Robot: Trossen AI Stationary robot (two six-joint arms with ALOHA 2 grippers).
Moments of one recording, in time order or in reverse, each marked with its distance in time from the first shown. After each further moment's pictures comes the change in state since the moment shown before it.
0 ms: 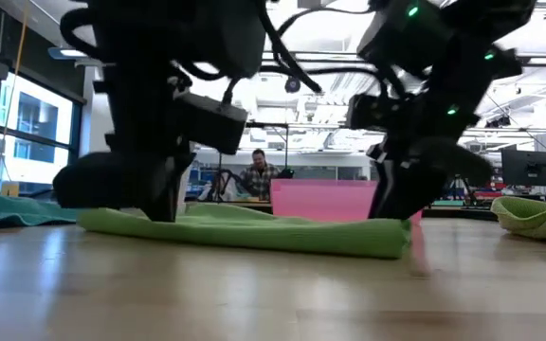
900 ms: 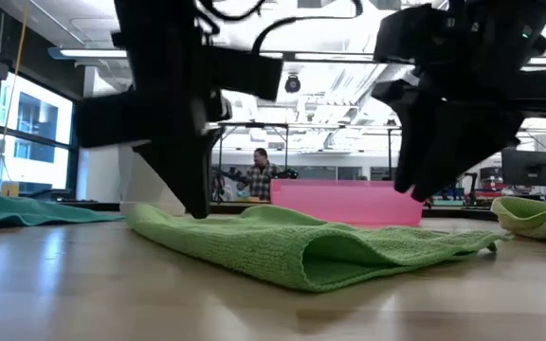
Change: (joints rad) left arm -0.043 -0.004 0.121 0.101 0.127 -0.056; right arm 0.199 0.004 0.230 -0.318 0.135 -0.152
